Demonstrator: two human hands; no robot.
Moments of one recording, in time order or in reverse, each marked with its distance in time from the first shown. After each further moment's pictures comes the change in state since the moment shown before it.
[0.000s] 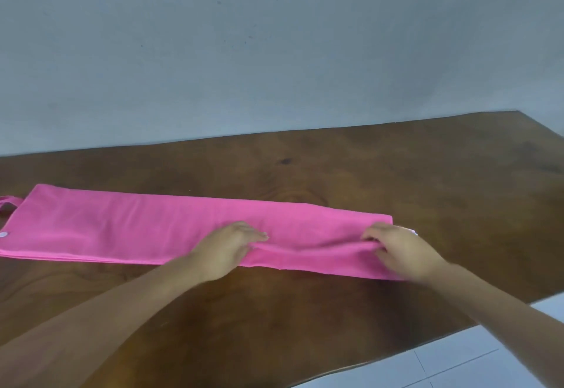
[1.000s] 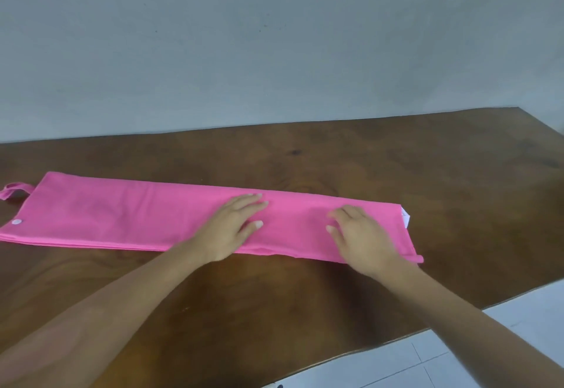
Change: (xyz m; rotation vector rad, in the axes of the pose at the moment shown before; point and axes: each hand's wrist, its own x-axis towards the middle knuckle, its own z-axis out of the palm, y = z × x) left_hand -0.009 -0.034 -0.007 -0.023 0.101 -0.056; right_hand 0.035 -0.119 0.011 -0.035 -0.002 0.180
